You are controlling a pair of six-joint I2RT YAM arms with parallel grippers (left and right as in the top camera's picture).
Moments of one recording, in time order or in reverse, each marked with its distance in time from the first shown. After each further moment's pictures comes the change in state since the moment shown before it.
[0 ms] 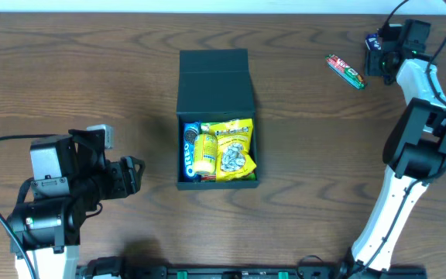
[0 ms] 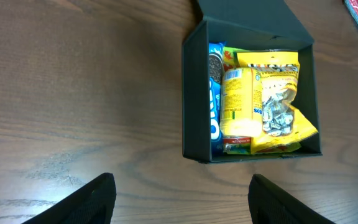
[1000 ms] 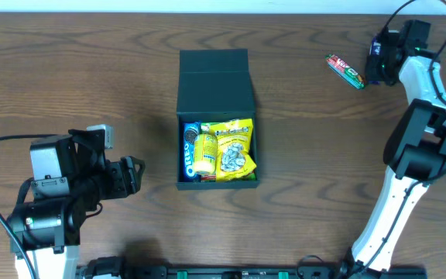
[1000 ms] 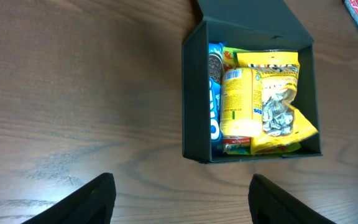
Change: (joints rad) left arm 0.000 0.000 0.000 0.000 0.000 0.000; right arm 0.000 -0.017 0.027 -0.216 -0.050 0.055
